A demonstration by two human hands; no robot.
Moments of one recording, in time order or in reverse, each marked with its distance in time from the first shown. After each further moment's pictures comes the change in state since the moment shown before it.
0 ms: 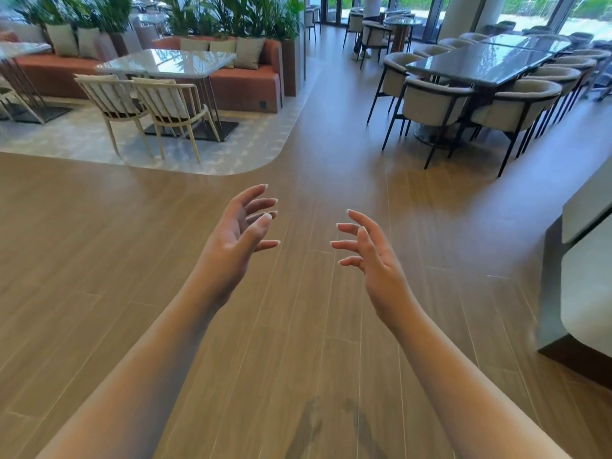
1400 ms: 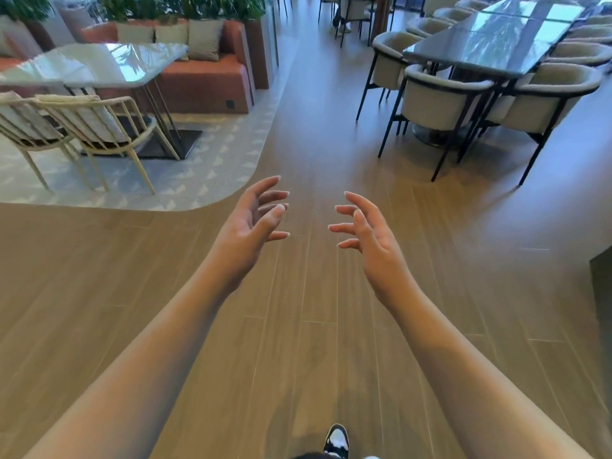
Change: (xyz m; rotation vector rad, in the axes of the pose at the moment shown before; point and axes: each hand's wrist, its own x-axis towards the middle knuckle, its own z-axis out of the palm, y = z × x) left_hand 0.656 -0.183 0.019 0.016 -0.148 -0.071; right_hand 0.647 0.127 -0.045 -0.079 0.086 -0.010
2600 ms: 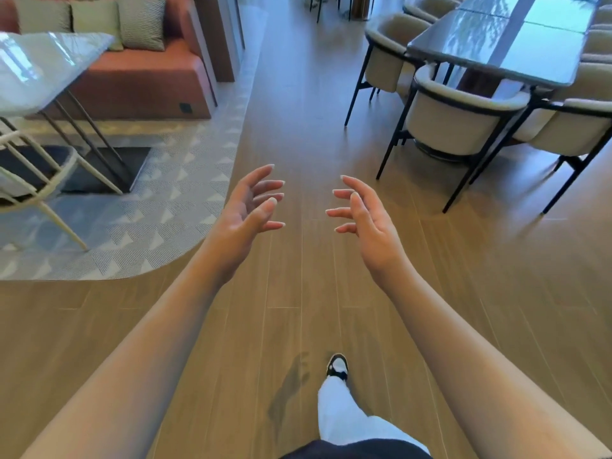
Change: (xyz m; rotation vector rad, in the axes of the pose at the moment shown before) left_hand 0.655 -0.157 -0.068 -0.054 -0.123 0.013; right_hand 0.649 0.152 -0.003 -0.069 0.096 0.063
